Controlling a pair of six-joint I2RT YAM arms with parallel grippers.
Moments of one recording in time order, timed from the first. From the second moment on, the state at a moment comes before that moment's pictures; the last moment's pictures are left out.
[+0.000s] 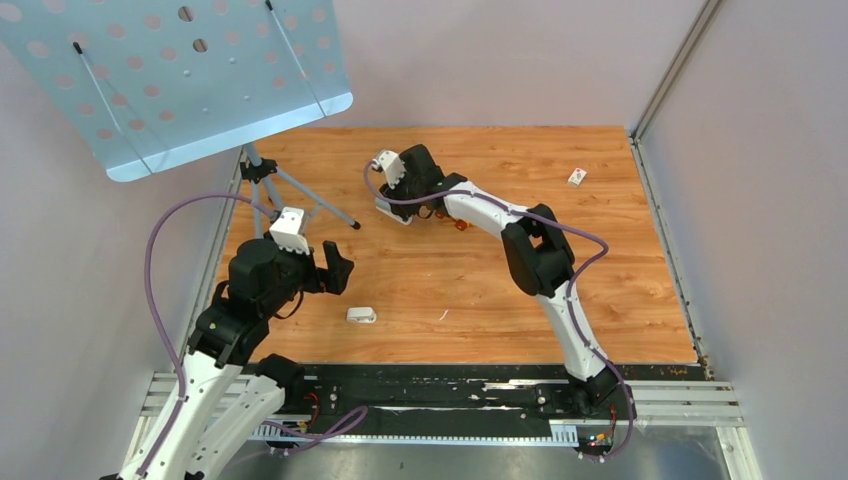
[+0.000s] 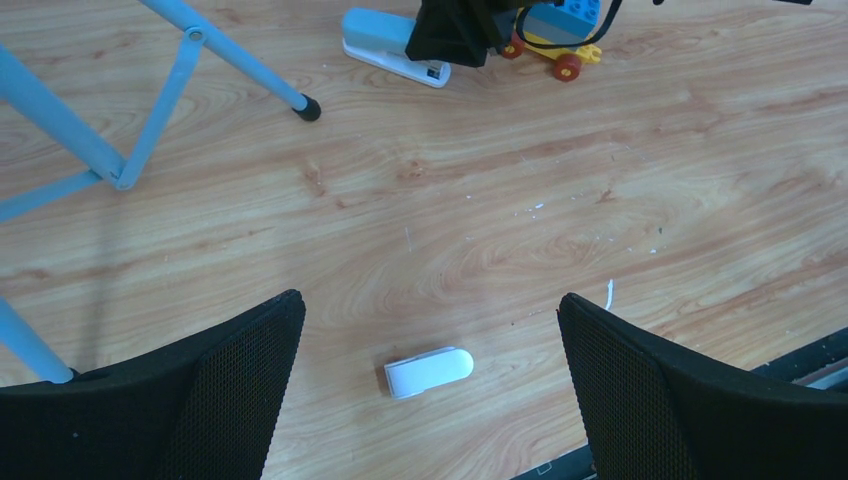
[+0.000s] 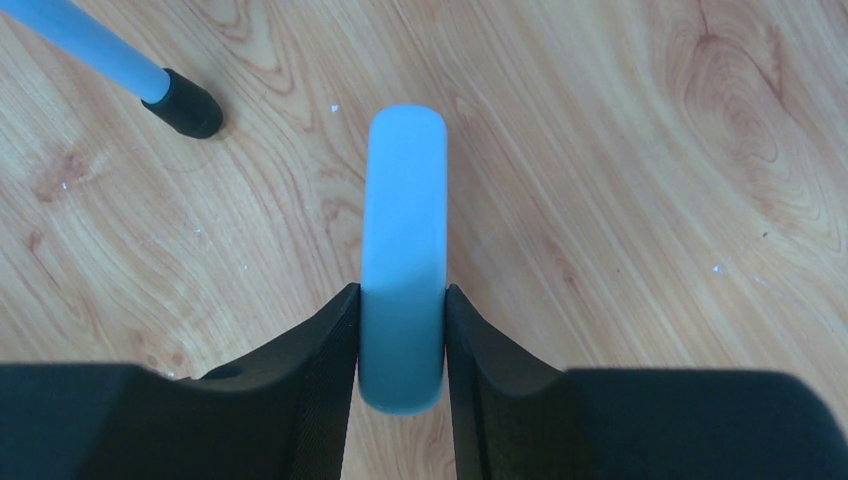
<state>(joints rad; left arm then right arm) -0.39 0.56 0.76 -0.61 0.02 -0.22 0.68 2.34 1.93 -0.28 -0.23 -0.25</state>
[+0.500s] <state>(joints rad) -0.39 0.53 0.76 -0.61 -0.01 -0.24 0.69 2.27 1.83 -0.29 -0.20 -0.24</state>
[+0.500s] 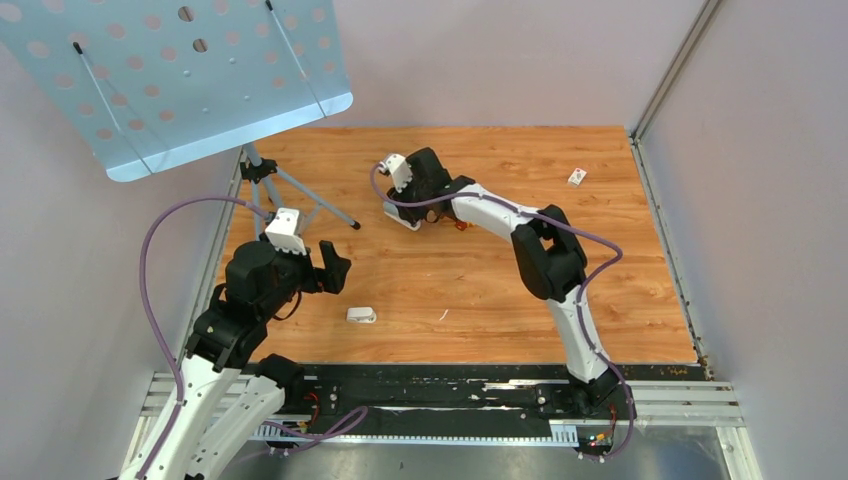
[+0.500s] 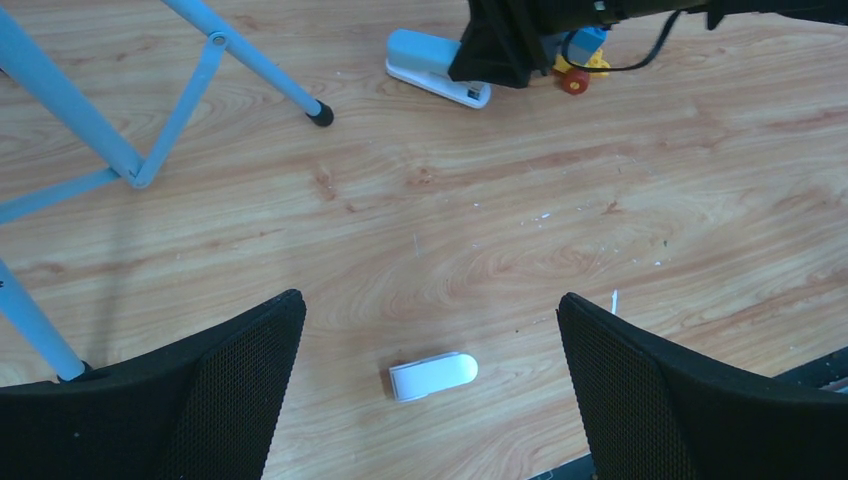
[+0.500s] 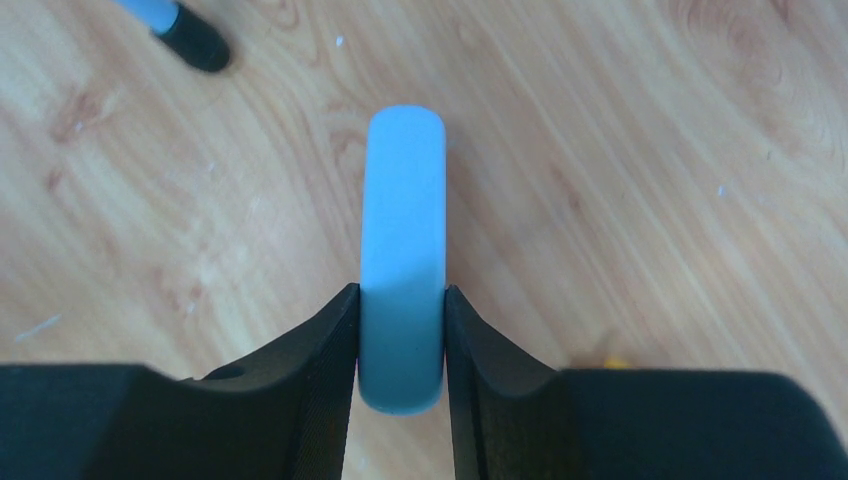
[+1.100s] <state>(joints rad) -0.39 0.61 0.76 -0.51 0.21 -0.45 0.69 1.41 1.10 -0.21 -0.13 0.23</state>
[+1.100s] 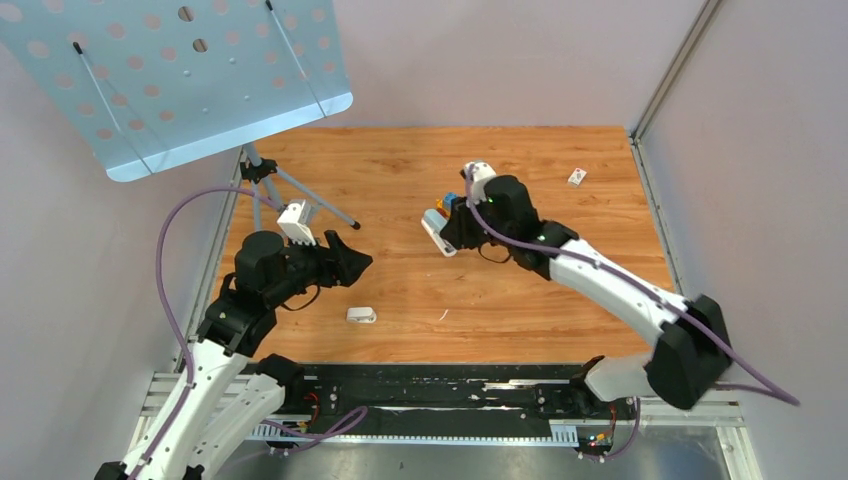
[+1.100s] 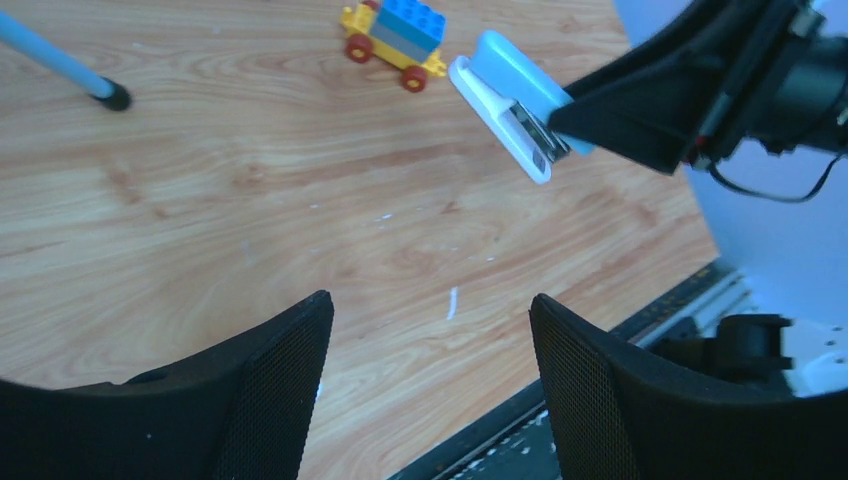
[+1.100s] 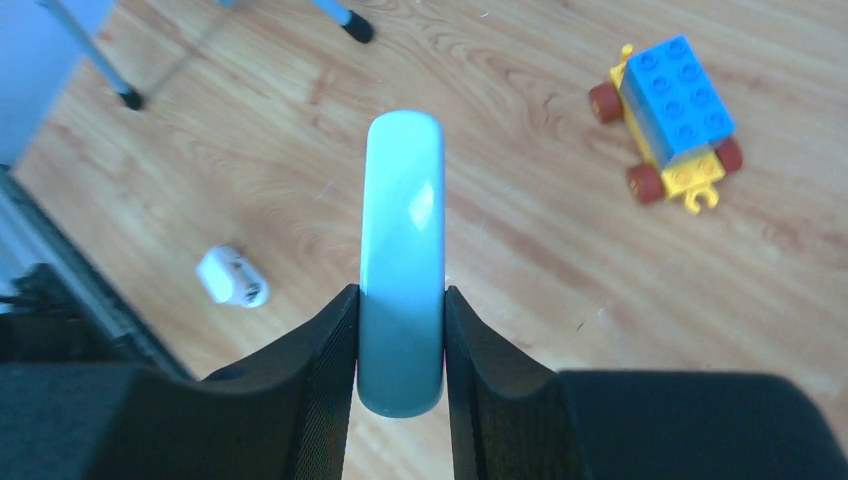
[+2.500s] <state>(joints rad) -0.88 1.08 0.60 0.18 0.04 -0.88 0.82 0.91 0.67 -0.04 -0.01 0.73</state>
